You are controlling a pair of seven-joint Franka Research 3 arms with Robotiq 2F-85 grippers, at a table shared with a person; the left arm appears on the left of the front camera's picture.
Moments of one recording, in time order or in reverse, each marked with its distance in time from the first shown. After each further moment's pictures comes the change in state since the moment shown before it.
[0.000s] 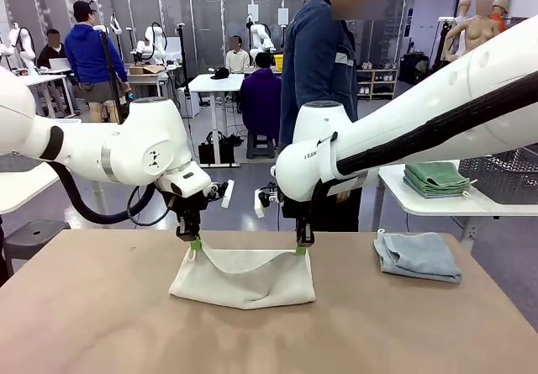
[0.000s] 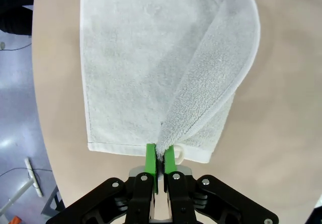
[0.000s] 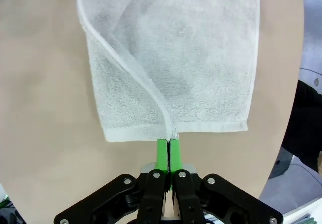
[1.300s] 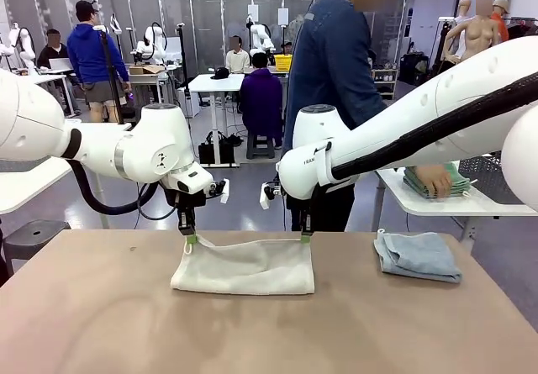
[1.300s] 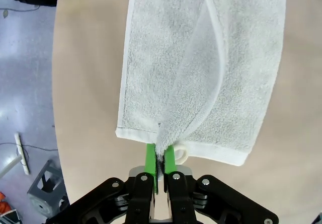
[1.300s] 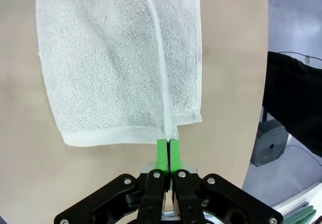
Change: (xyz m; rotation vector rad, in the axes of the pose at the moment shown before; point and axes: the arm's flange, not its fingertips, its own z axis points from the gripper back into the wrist) left arm -0.021 0.059 -0.030 0.005 0.069 0.131; right arm -0.012 -0.065 -0.025 -0.059 0.046 -0.081
